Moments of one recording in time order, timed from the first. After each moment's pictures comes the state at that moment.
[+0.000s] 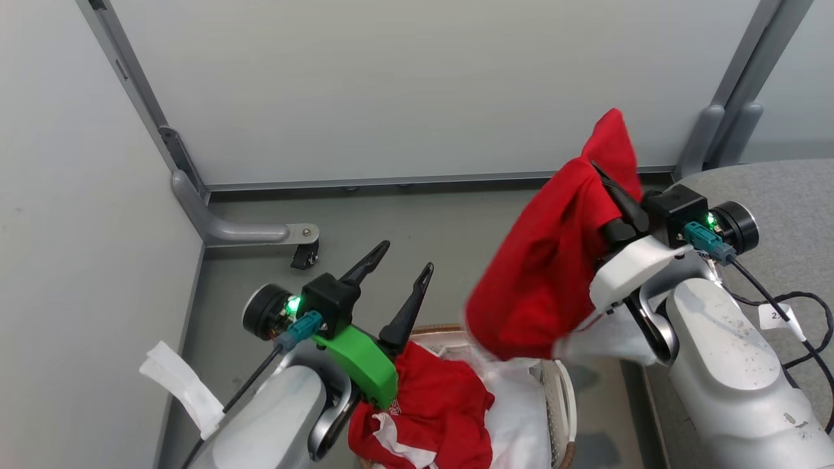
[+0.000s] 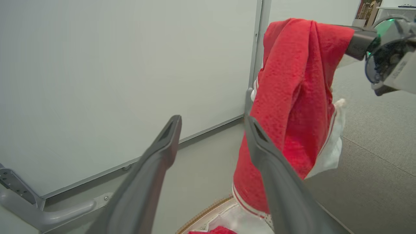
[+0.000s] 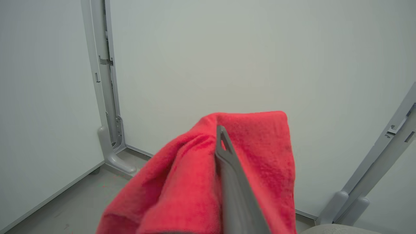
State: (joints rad) left arm -0.50 0.17 -0.77 0.50 -0.50 -0.12 -0.26; right arm -0.56 -0.15 0.26 0.53 0.15 0.13 -0.26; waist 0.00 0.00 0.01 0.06
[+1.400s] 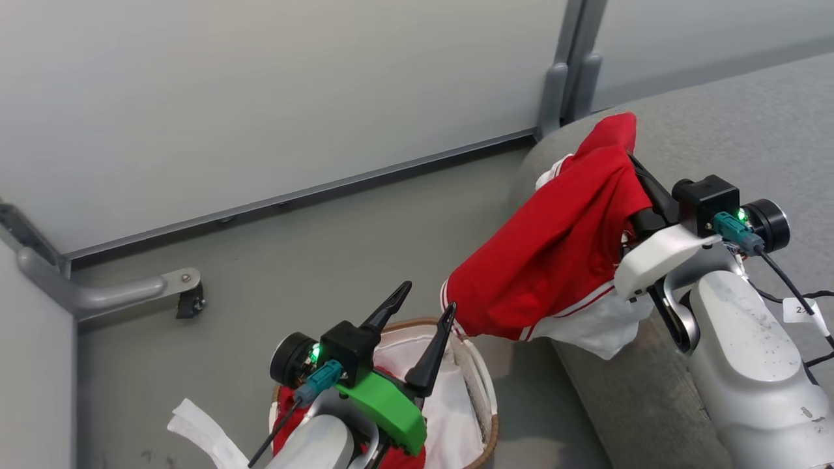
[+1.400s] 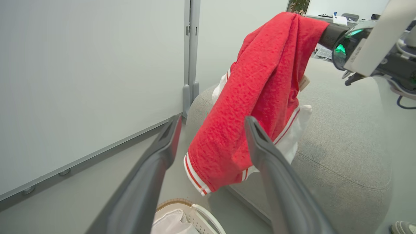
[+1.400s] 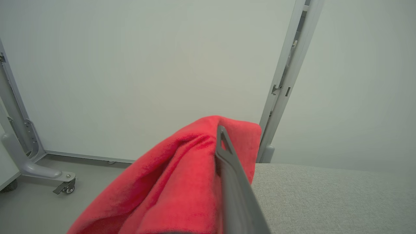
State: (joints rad) left arm -0.32 0.07 -0.67 0.41 -0.41 -0.13 -0.26; right arm -0.57 -0.16 0.16 0.56 0.12 0.13 -0.26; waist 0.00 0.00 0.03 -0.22
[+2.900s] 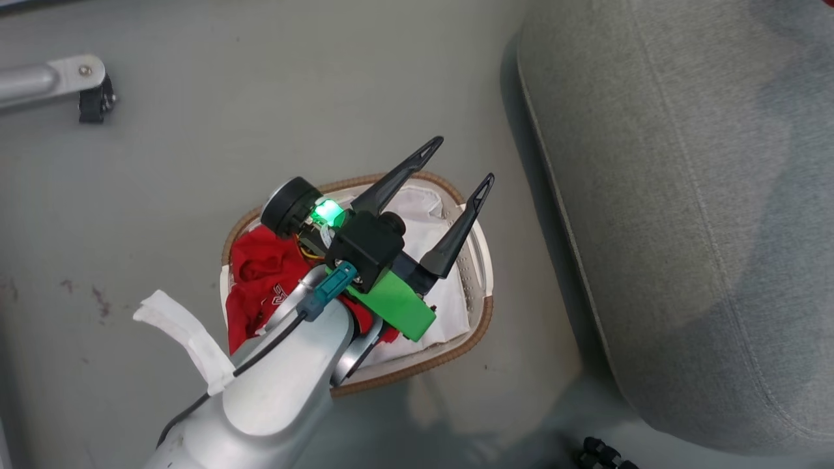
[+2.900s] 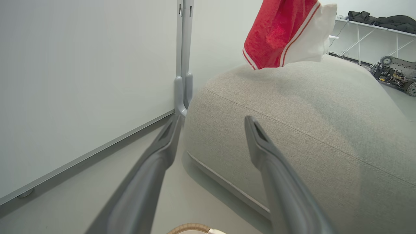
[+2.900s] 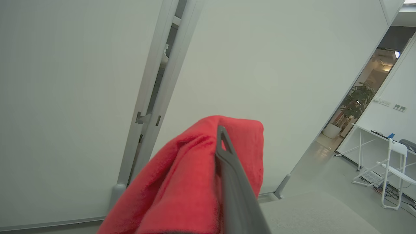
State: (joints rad) left arm -0.63 0.14 -0.75 0.28 -0.31 -0.13 -0.26; right arm -1.20 -0.52 -0.23 0.71 0.01 0.13 -0.25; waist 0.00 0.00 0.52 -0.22
